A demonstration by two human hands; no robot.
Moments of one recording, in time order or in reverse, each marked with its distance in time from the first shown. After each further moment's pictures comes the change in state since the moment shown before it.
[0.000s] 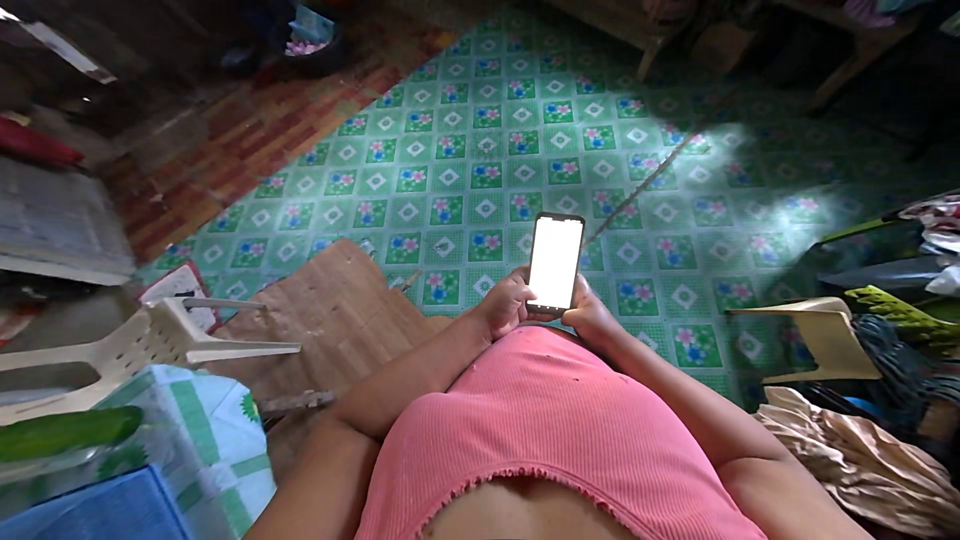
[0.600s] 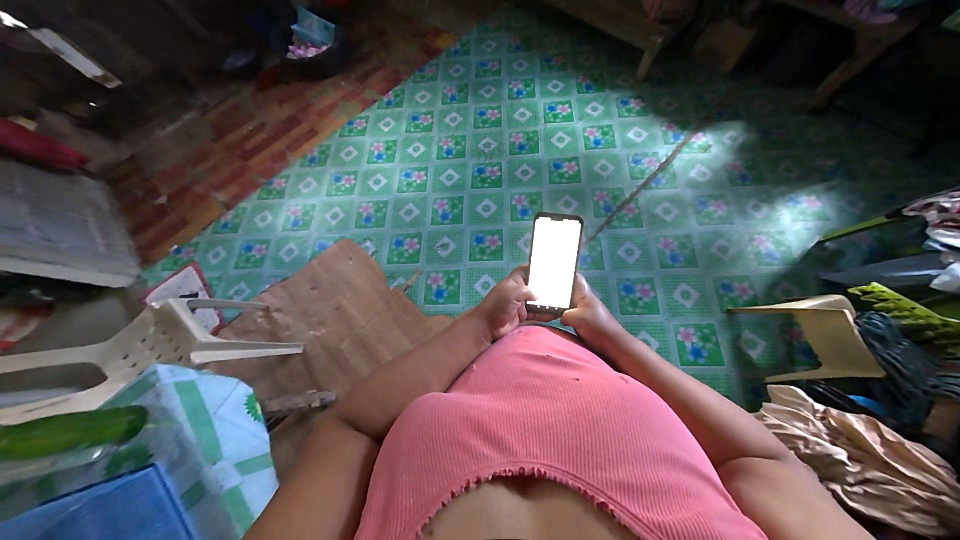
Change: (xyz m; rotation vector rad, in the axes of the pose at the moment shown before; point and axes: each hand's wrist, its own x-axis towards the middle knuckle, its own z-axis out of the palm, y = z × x) left_hand -0.003 -0.001 0.003 0.004 0.010 -0.014; right_hand -0.004 -0.002 0.003 -0.021 0.016 0.027
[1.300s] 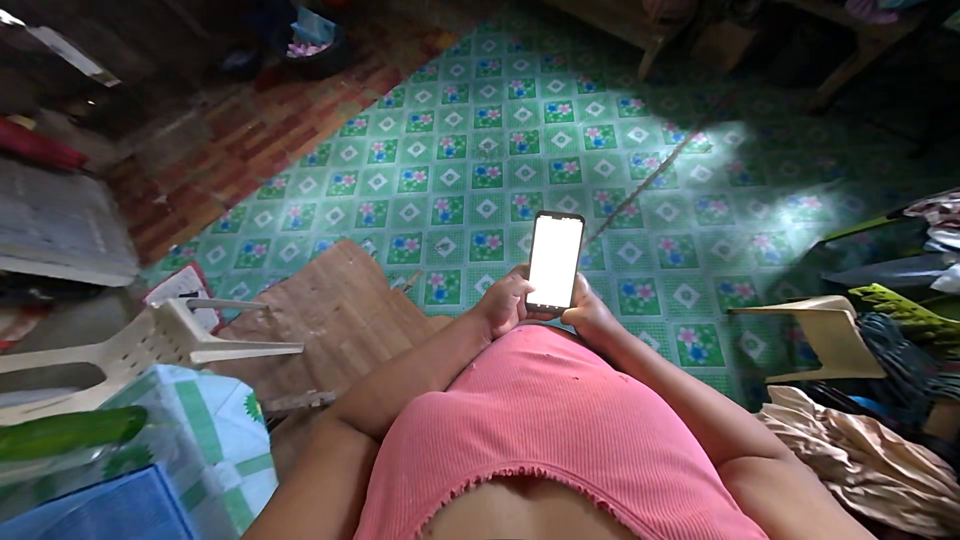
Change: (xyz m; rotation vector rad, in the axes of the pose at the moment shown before) left_hand 0.001 0.004 -0.003 0.014 0.012 0.010; right_hand 0.004 0.000 0.000 -0.003 -0.015 -0.014
